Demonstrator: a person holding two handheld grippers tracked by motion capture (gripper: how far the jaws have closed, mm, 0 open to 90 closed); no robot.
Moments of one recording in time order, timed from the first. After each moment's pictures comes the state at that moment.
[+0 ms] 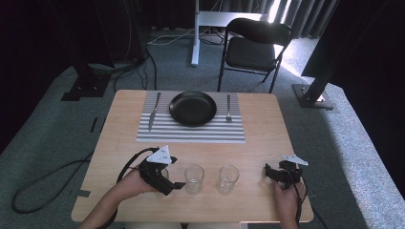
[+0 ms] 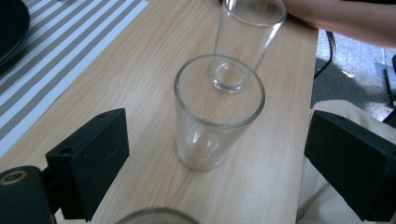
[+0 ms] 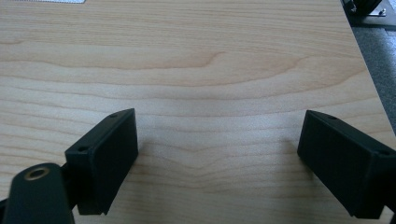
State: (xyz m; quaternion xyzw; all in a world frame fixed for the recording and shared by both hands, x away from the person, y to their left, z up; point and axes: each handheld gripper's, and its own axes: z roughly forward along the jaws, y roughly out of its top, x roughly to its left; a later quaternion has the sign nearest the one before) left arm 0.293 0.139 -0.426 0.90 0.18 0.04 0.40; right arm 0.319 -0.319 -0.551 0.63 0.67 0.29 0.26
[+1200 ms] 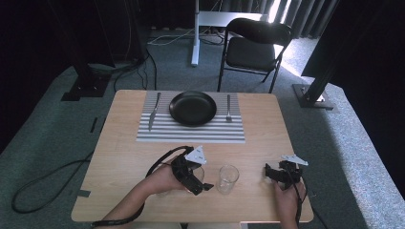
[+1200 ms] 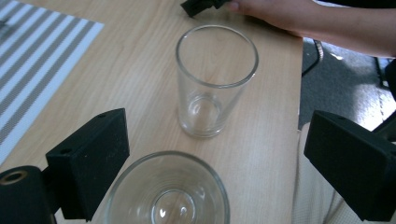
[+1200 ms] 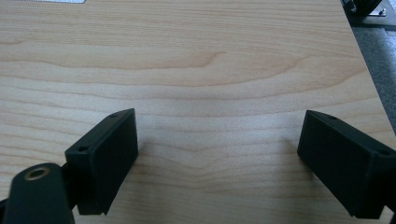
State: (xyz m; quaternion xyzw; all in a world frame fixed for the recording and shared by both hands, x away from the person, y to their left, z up) left arm 0.300 0.052 -0.420 0.92 0.13 0.02 0.37; right arm 0.319 -0.319 -0.551 0.63 0.67 0.29 0.26
